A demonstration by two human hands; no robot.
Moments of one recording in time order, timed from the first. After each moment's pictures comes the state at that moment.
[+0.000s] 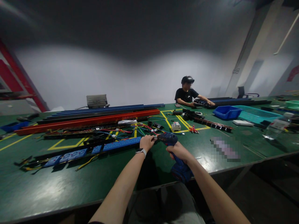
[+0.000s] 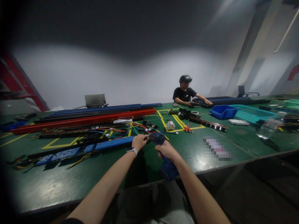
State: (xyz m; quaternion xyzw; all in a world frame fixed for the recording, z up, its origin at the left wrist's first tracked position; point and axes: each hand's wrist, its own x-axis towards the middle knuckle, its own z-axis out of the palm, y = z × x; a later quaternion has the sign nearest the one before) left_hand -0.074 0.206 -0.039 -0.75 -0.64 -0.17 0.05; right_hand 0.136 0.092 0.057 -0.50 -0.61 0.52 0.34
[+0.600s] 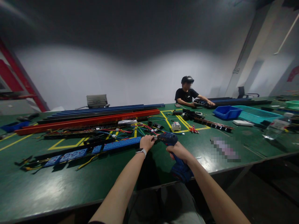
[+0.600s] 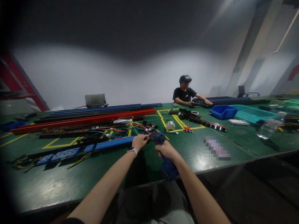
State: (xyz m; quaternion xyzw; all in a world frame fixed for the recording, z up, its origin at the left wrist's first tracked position) left_hand -0.074 0.205 -0.040 -0.75 -0.64 -0.17 0.05; right_hand 0.135 0.091 0.060 -0.50 -0.61 0.52 0.34
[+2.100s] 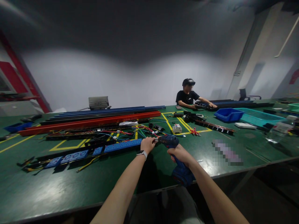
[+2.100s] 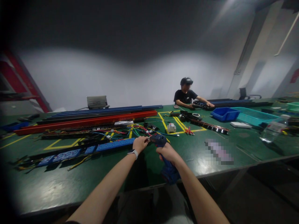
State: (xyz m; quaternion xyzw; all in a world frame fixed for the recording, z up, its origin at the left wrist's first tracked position) left_hand -0.078 0.211 -0.048 -0.75 -0.62 -0.19 0.06; right_hand 0.137 0.095 0.052 -0.49 -0.61 0.52 0.34
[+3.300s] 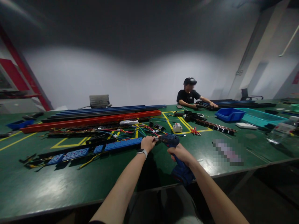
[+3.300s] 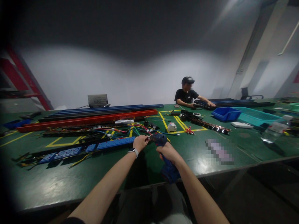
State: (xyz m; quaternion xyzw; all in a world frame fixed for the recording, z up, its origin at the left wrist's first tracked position) left_hand -0.075 0.205 -0.039 -0.75 -0.63 -0.17 0.05; right_hand 0.136 0.092 0.057 -0.50 -0.61 0.52 0.34
